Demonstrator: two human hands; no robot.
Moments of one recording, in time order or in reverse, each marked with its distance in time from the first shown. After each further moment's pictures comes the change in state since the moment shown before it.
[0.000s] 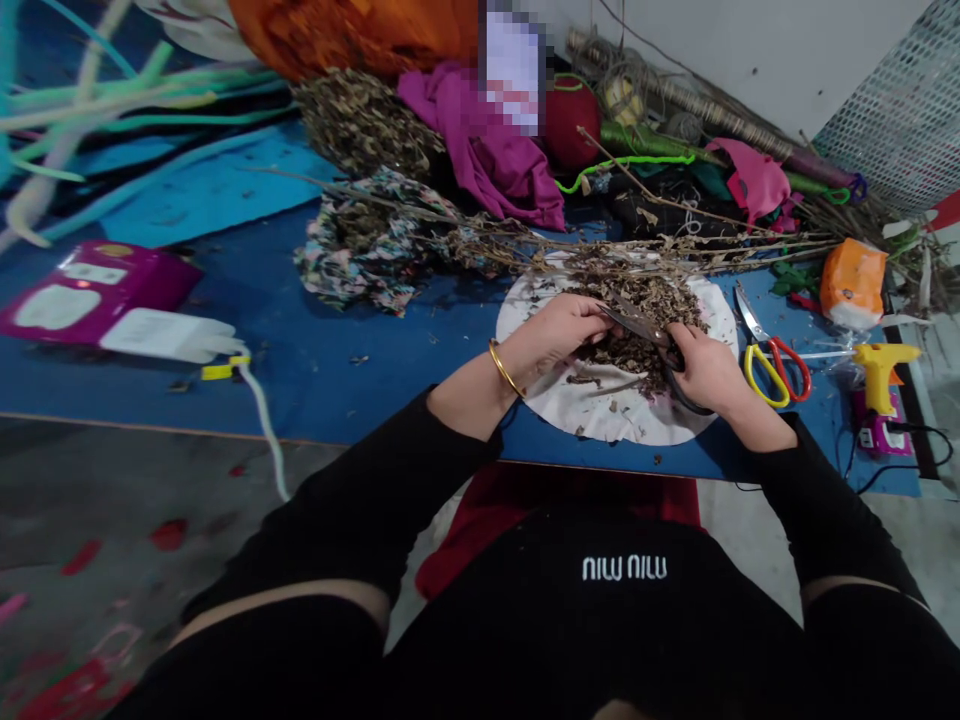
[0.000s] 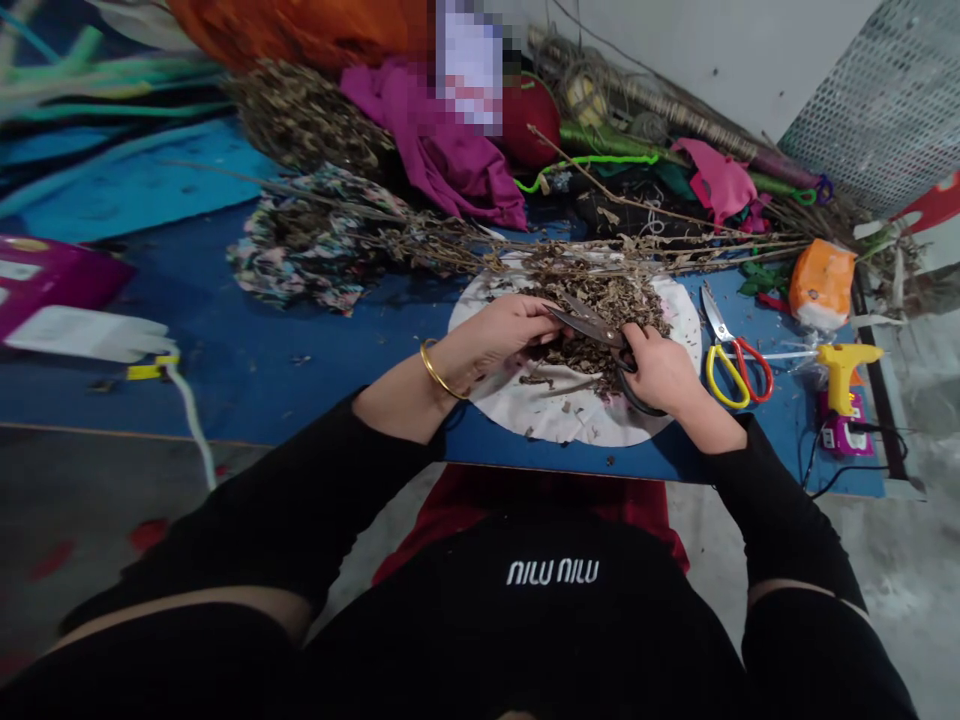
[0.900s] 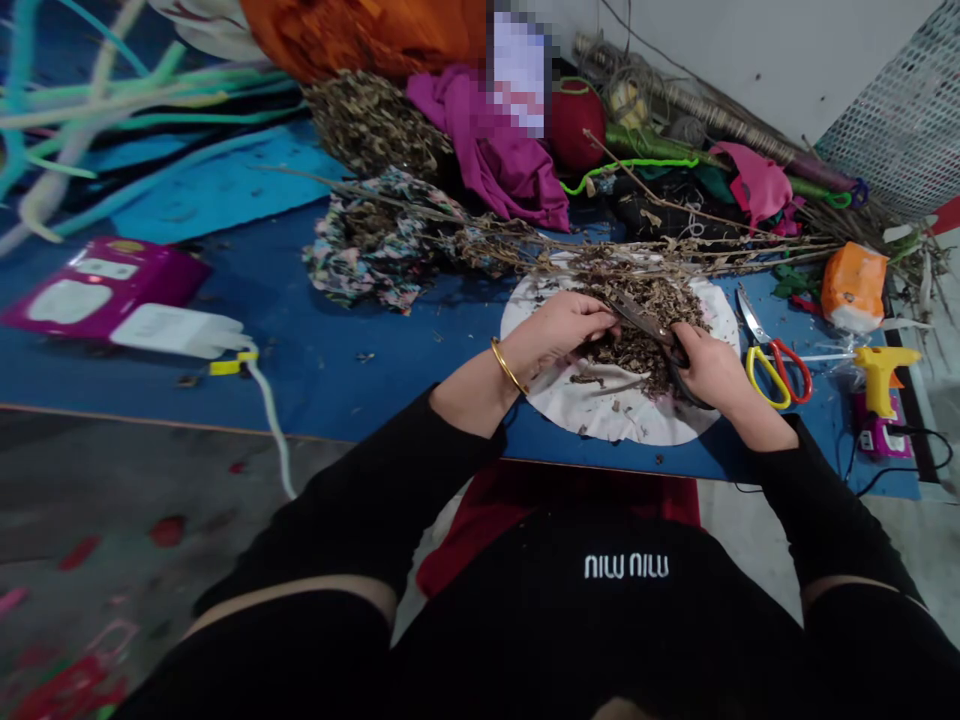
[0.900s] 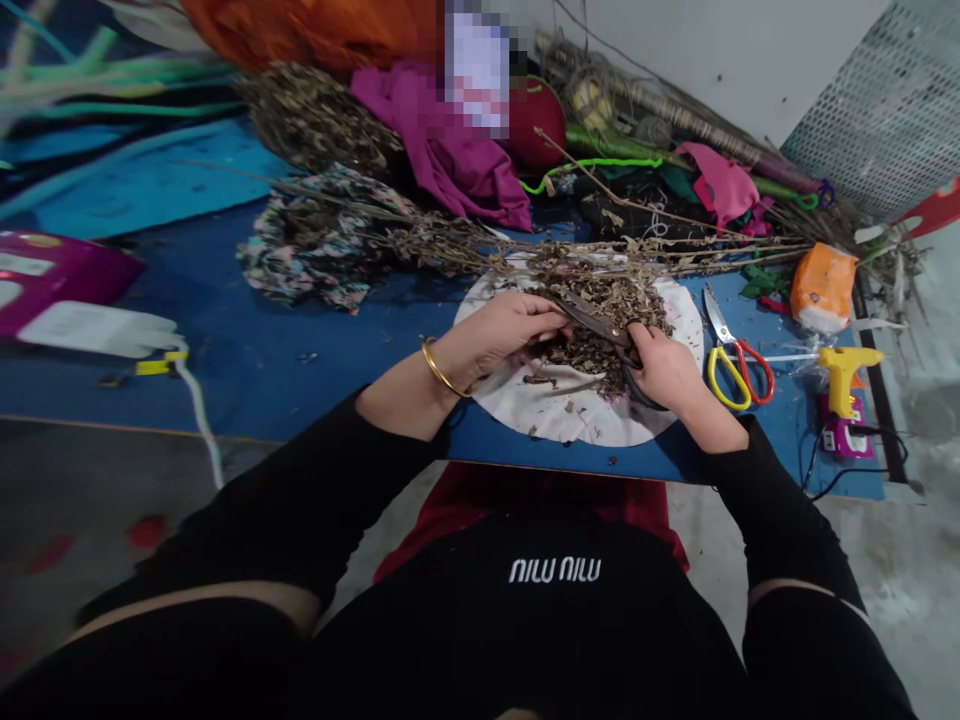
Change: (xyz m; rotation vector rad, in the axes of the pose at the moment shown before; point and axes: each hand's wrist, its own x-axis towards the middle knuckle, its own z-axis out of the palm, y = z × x) left_hand 0.000 -0.002 -0.004 -0.007 0.044 -0.081; right_hand 0.001 0.004 -0.001 0.017 0.015 0.019
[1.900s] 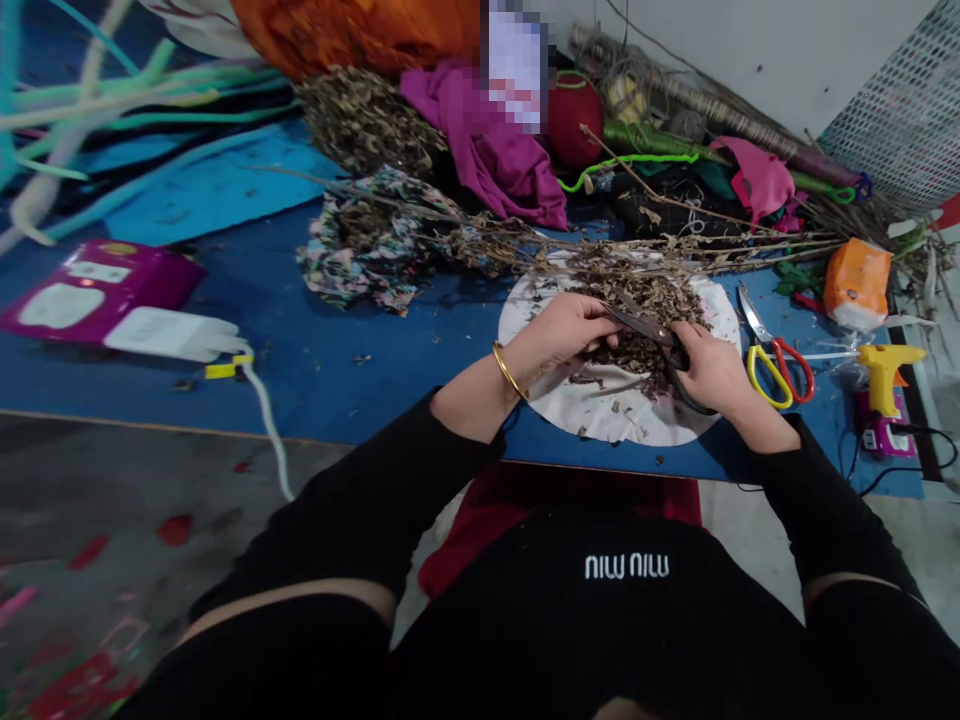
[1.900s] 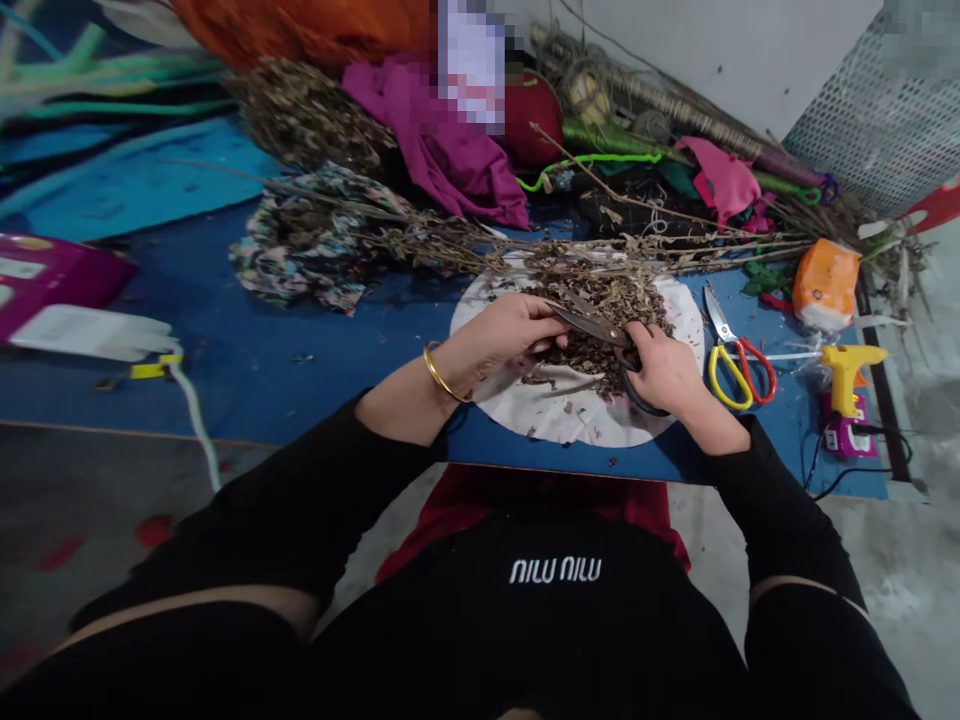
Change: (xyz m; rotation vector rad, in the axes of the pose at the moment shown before) left_hand -0.006 0.007 0.006 -0.007 -0.020 0.024; right_hand -0.003 0.000 0.001 0.039 0.049 -0.022
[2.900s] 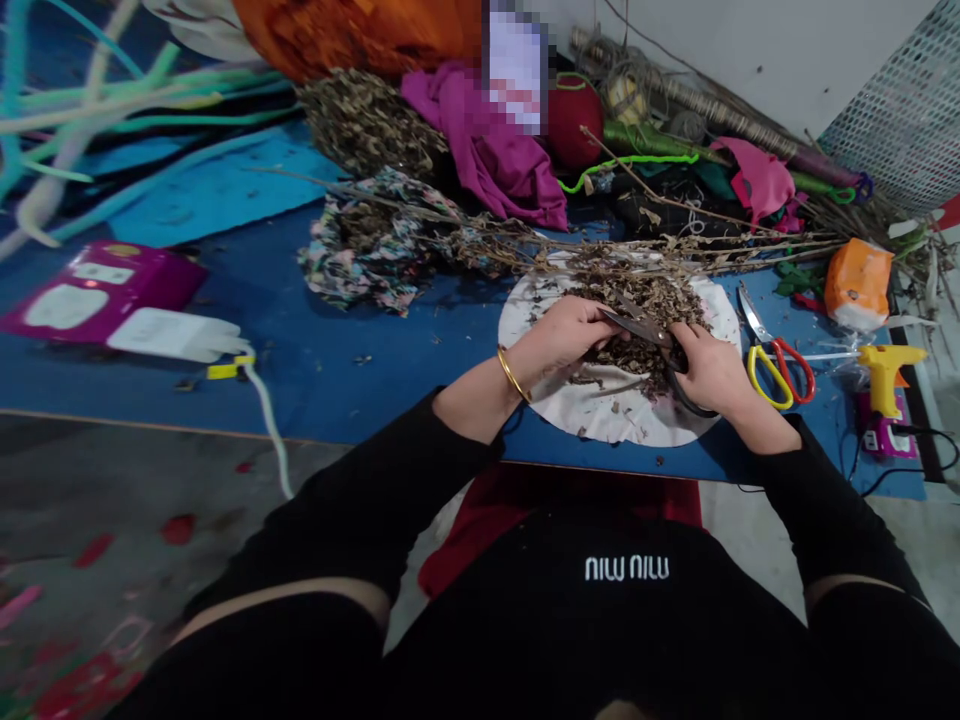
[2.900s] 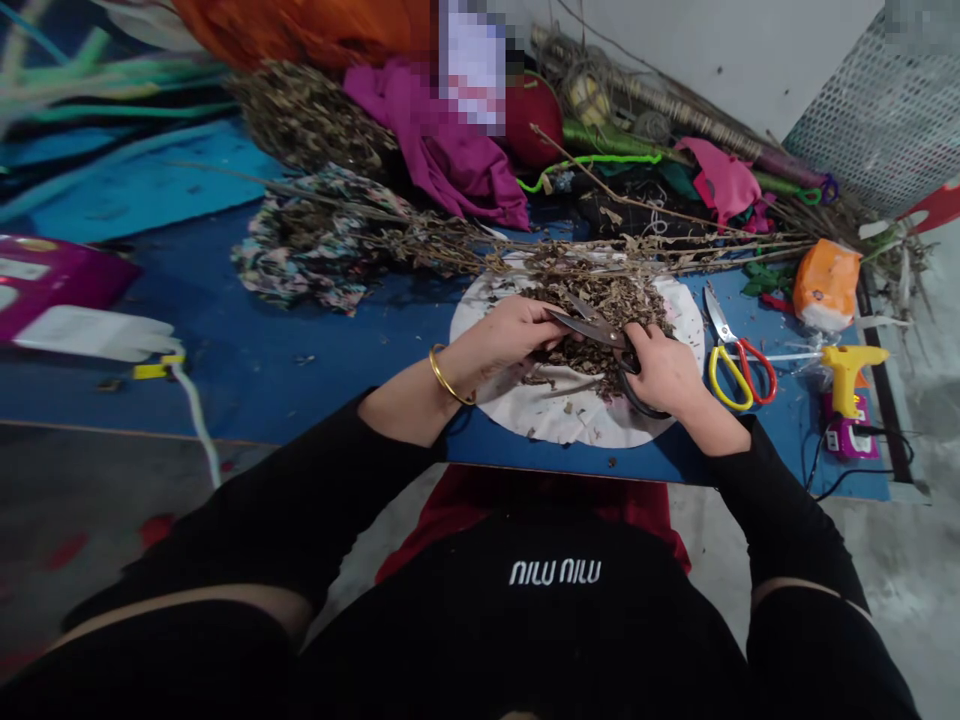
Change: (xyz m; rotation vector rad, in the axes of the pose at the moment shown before) left_hand 0.005 -0.009 0.000 0.101 -0.013 0.116; right_hand 0.000 -0.004 -0.004 -0.070 -0.040 -0.002
